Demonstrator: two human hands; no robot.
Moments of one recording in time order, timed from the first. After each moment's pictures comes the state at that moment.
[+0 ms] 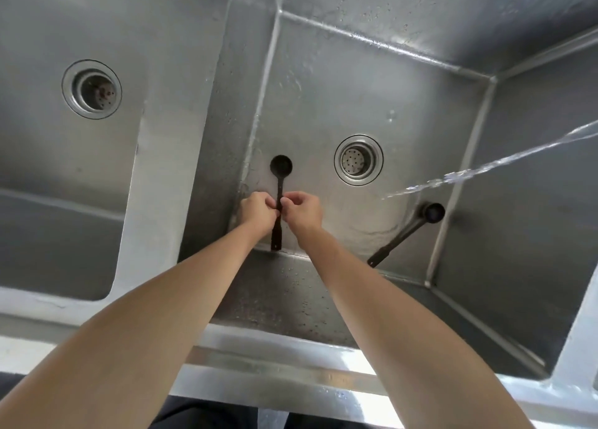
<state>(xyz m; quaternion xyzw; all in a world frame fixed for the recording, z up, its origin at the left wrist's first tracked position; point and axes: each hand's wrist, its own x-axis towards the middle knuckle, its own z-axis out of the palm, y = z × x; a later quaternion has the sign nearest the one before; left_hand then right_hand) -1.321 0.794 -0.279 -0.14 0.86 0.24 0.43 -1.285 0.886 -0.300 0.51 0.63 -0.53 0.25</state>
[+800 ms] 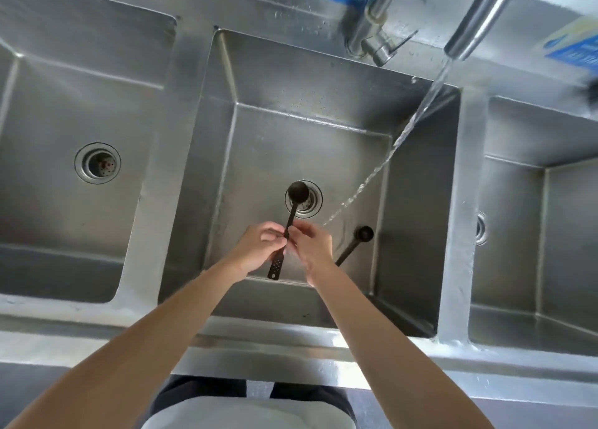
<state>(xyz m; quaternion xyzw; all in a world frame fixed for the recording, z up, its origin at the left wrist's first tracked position) -1.303 0.846 -0.133 -0.03 0.72 0.47 0.50 -1.243 0.975 -0.145 0.56 0.49 -0.66 0.11</state>
